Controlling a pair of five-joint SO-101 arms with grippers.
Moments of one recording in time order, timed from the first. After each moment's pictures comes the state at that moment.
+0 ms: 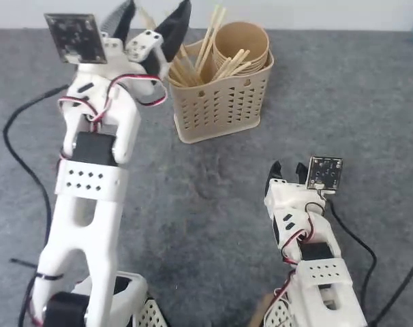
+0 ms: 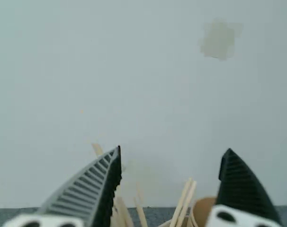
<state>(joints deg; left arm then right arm) 1.8 -25.8 20.0 17.5 12.8 -10.3 -60.5 94.6 2.6 -12.2</state>
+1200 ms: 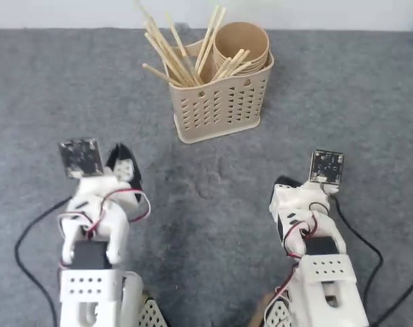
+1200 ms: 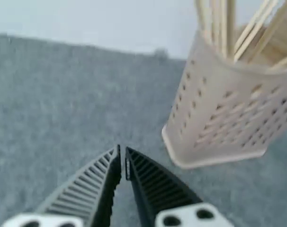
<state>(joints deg) -6.3 -77.4 77.9 39.3 13.0 -7.7 -60.5 88.4 22.4 -12.2</state>
